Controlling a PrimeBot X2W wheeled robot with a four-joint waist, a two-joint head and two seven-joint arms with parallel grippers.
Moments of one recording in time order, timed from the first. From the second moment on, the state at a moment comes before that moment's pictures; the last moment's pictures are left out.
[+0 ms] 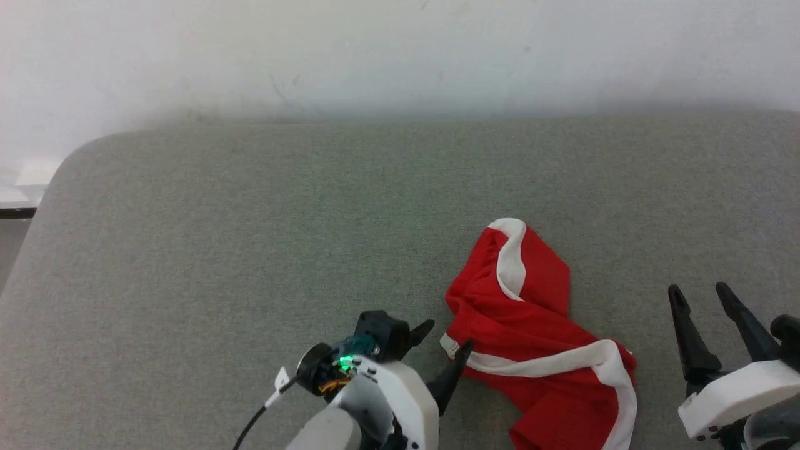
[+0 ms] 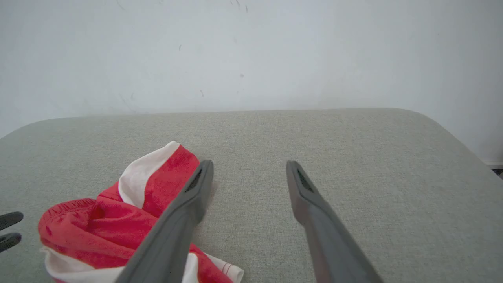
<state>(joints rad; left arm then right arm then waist) -0.21 0.06 -0.54 0.32 -0.35 -0.12 0.08 0.08 -0.18 -0.10 -0.09 0.27 0.13 0.07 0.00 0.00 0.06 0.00</state>
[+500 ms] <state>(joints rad) -0.43 0.12 -0.53 0.42 -0.47 -0.11 0.08 0.05 -0.14 -0.10 -0.04 0.25 0.13 0.03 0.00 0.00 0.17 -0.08</state>
